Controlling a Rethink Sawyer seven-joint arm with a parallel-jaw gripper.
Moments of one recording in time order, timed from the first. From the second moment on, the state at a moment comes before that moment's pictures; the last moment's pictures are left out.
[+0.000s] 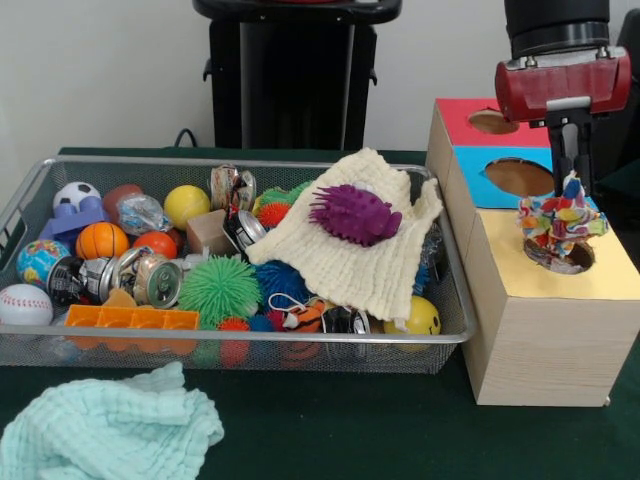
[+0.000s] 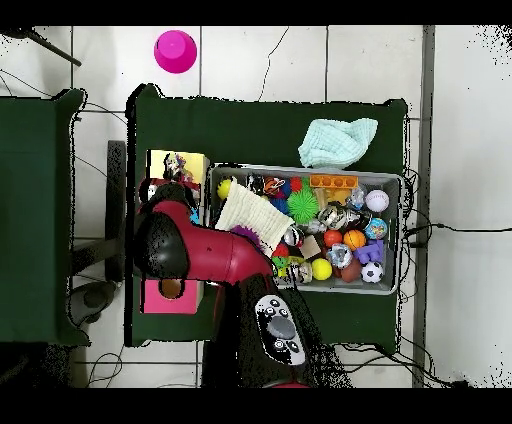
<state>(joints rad) -0.12 -0.78 0.20 1.90 0.25 -0.09 1.61</state>
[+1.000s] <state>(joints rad) -0.22 -0.78 0.29 1.93 0.07 -0.13 1.61</state>
